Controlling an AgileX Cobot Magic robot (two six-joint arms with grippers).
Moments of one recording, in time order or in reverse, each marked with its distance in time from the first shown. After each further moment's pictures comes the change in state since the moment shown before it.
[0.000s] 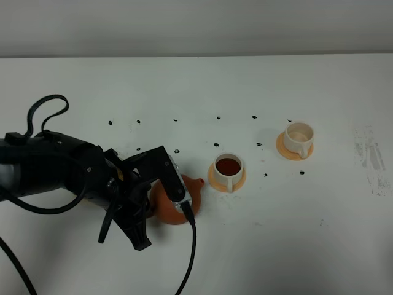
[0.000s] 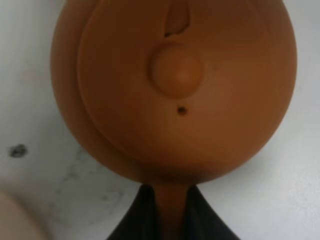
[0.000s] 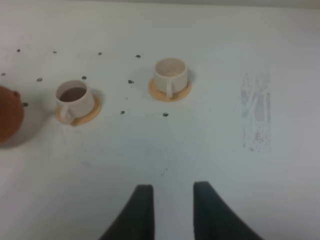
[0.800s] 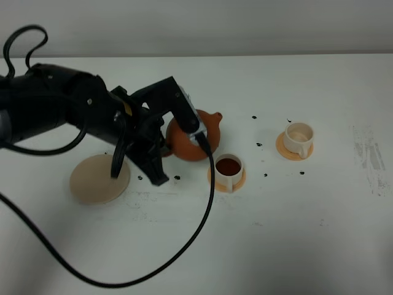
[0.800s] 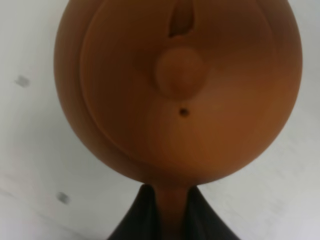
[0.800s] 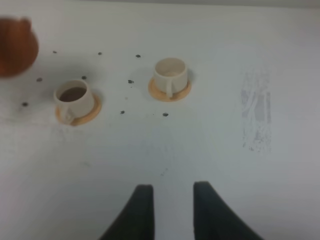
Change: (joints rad) left arm 0.034 -0.001 -0.342 0.014 0.171 -0.008; right arm 0.000 0.000 0.000 0.000 0.000 0.000
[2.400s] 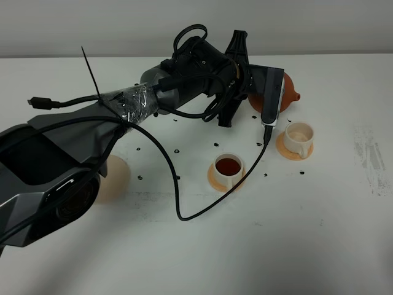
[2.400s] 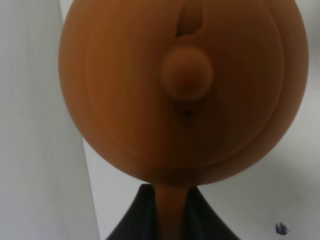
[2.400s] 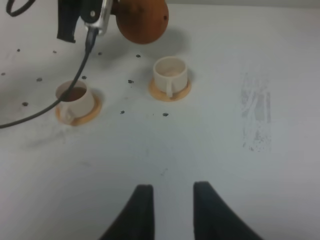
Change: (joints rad) left arm -0.130 0.702 -0.922 0.382 -0.032 0.355; right arm 0.000 0.000 0.000 0.000 0.000 0.000
